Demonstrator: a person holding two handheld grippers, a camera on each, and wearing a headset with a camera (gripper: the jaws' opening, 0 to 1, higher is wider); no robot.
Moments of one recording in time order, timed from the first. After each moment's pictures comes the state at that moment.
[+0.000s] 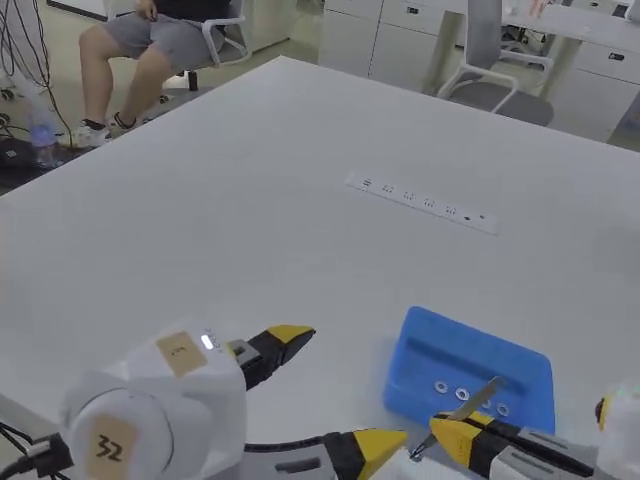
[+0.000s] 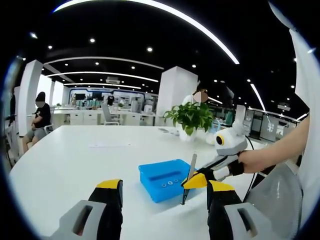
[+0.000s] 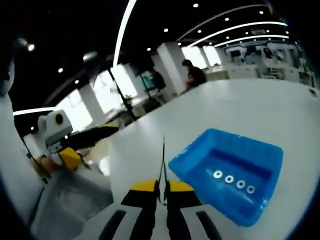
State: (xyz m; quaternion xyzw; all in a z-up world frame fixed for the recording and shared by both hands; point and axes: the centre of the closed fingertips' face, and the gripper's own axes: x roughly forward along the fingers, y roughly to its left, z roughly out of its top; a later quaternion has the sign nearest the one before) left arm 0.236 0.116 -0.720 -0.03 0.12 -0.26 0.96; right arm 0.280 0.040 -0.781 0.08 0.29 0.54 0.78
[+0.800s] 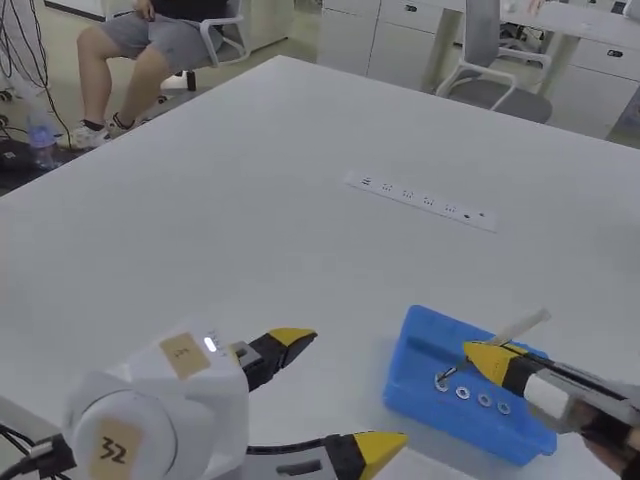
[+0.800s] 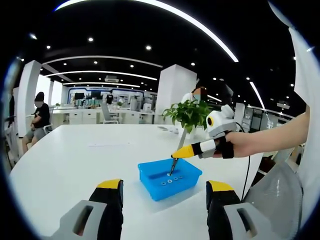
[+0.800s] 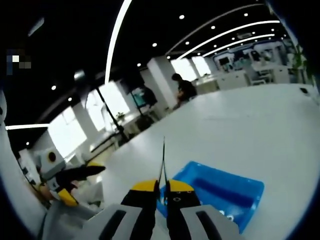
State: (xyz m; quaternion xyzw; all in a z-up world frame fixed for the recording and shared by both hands) left arm 0.236 0.114 -0.722 -0.03 0.13 -0.27 0.96; right arm 0.333 0.046 -0.745 0.11 0.26 0.51 0.81
